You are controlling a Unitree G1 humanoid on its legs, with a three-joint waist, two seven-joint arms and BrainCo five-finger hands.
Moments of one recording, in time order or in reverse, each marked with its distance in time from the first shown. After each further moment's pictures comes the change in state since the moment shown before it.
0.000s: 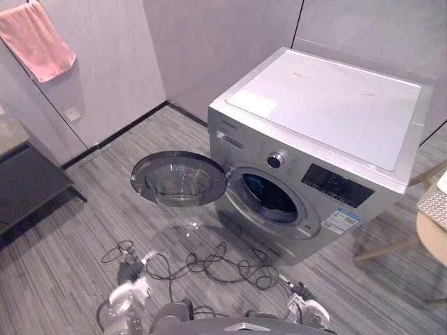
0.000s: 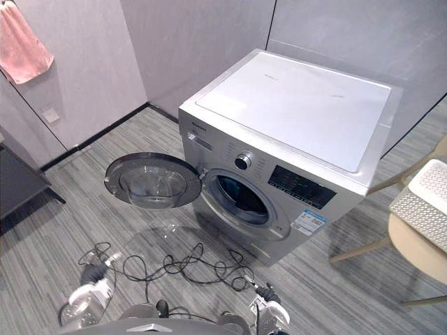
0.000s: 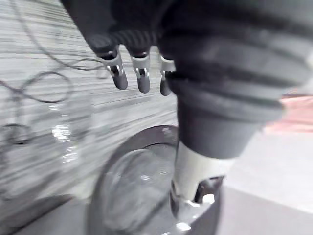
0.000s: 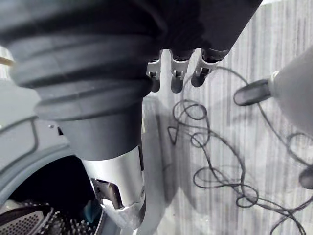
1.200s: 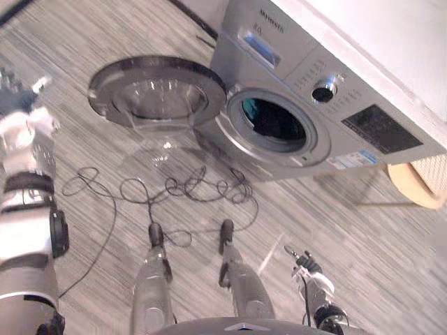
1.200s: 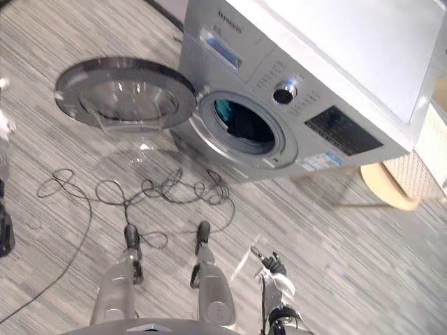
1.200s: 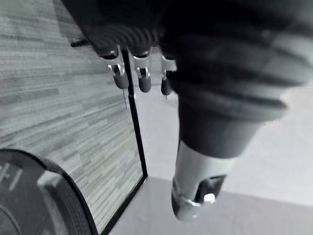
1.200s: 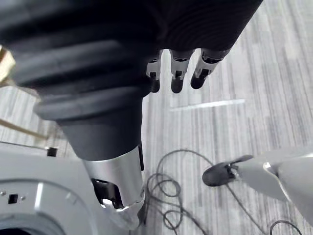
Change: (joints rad) left arm -1.229 0.749 -0.206 0.656 -0.144 -0.021 0.058; right arm -0.131 -0.034 -0.014 -0.079 0.036 0.000 0.007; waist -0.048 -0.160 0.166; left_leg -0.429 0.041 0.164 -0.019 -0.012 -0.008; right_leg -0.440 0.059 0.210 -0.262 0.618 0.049
